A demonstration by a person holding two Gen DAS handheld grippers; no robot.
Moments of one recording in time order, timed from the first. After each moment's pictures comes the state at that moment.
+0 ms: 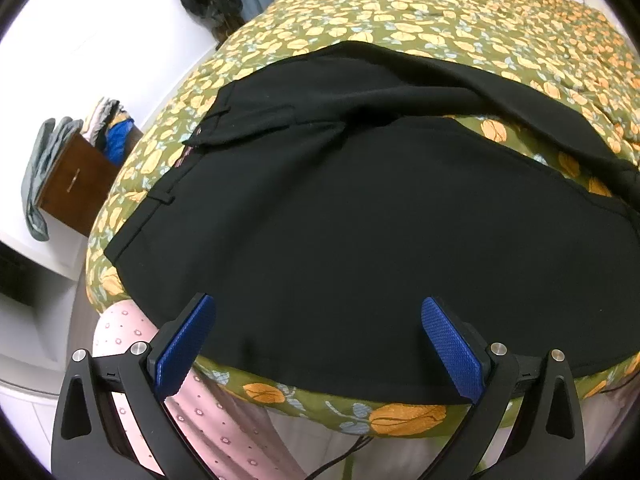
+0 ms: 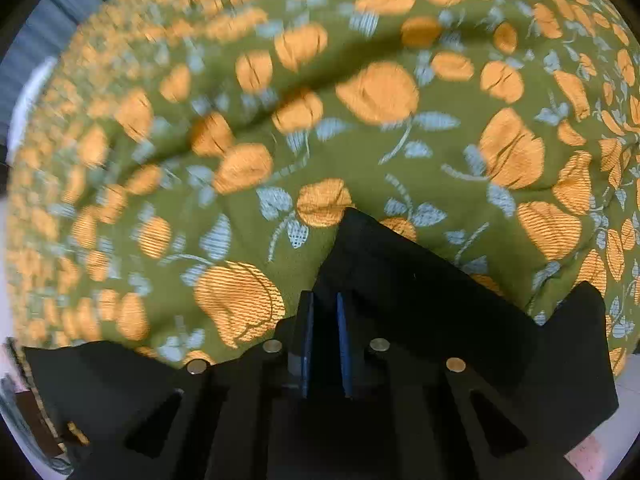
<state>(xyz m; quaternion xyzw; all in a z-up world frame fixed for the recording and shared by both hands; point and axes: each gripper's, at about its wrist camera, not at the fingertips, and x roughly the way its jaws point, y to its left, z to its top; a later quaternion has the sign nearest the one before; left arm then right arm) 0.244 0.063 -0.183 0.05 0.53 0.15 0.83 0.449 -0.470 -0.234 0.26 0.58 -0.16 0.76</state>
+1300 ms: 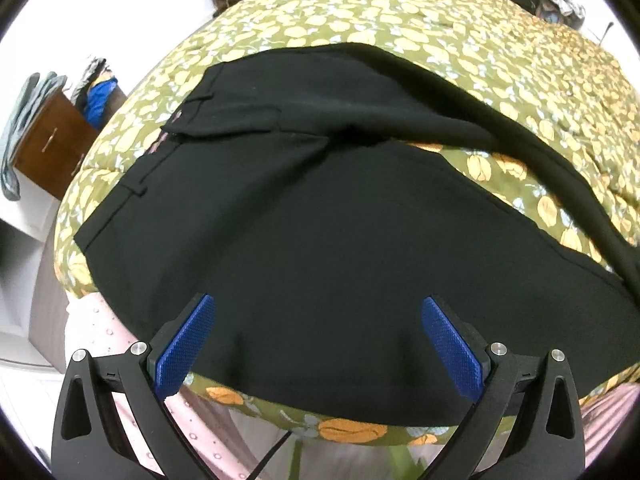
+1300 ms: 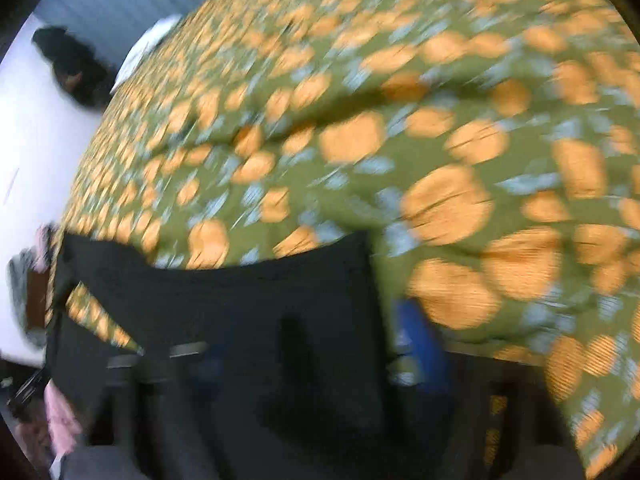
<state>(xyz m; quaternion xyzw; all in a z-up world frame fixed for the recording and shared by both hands) 0.277 0.077 -0.167 -0.05 0.56 0.13 0.82 0.404 -0.542 -0.244 0.13 0.59 0.03 0.79</state>
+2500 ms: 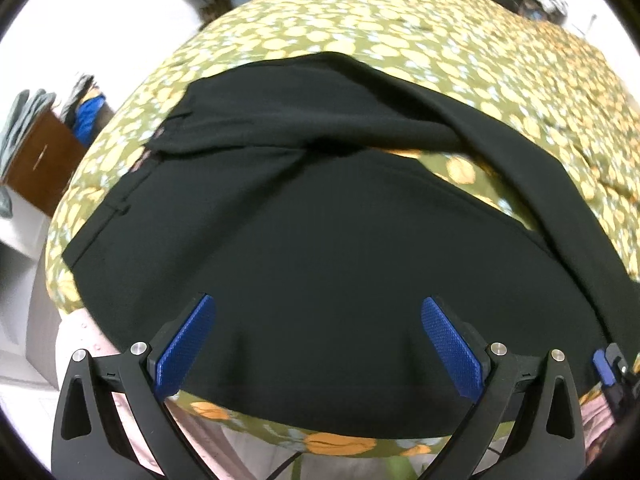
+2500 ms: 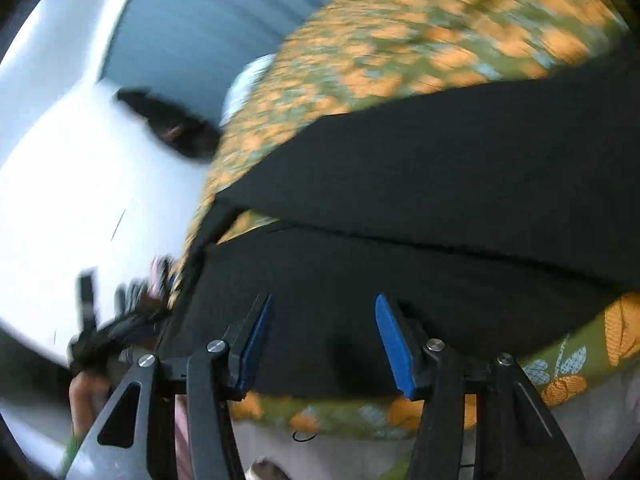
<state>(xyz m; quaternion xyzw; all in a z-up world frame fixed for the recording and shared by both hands) 0.280 0.070 -0.172 -0.04 0.54 0.11 0.83 0.229 -0.349 -0.277 0.39 0.45 0.11 0.80</state>
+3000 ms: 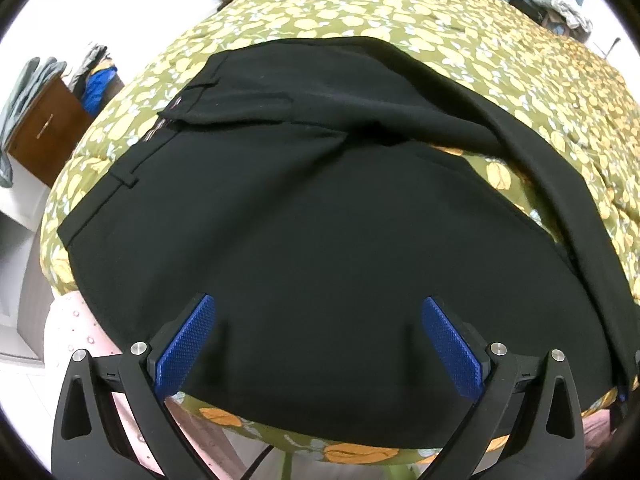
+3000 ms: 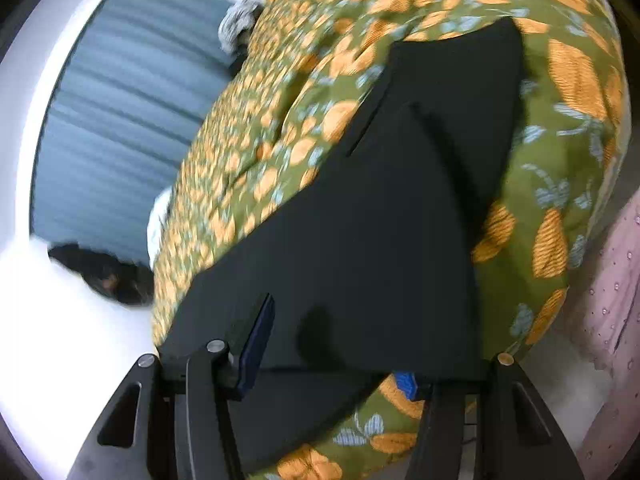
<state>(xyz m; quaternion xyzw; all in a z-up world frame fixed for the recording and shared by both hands) 0.284 0.092 -0.190 -0.07 0.56 0.13 0.82 0.187 -0.453 -0.279 0.49 0.33 -0.10 0.80</state>
